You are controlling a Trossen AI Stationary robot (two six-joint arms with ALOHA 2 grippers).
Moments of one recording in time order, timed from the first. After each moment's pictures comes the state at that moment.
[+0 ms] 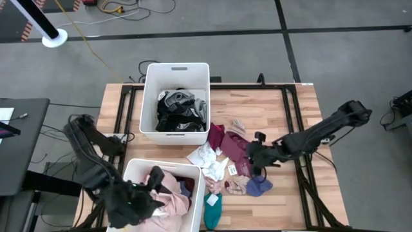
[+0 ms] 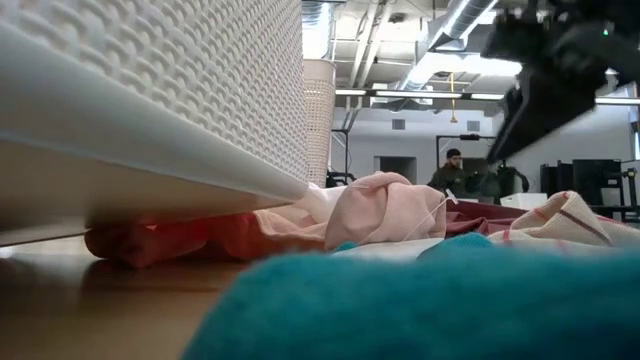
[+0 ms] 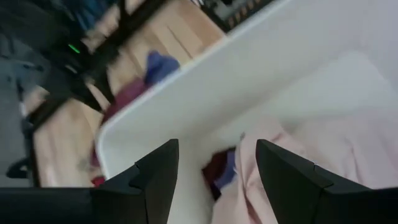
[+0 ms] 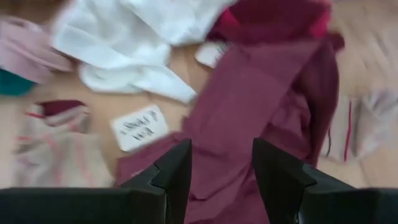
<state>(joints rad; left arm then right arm) -0.88 1.60 1.84 -1.11 -0.56 0.03 0.40 1.23 0.70 -0.46 0.42 0.49</state>
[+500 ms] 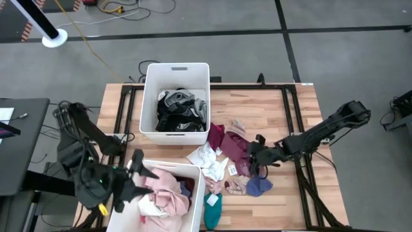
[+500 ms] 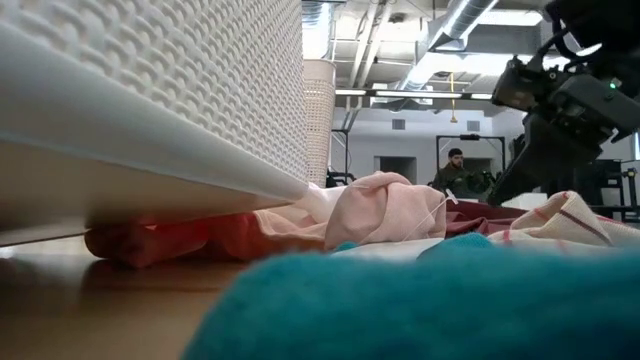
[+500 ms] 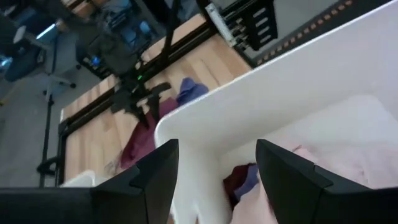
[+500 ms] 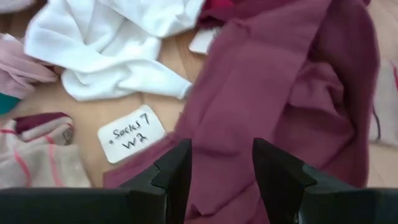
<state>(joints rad) -0.93 1.35 1.68 -1.02 -0.70 -0.01 0.38 1.23 0.44 -0.06 0.42 0.58</state>
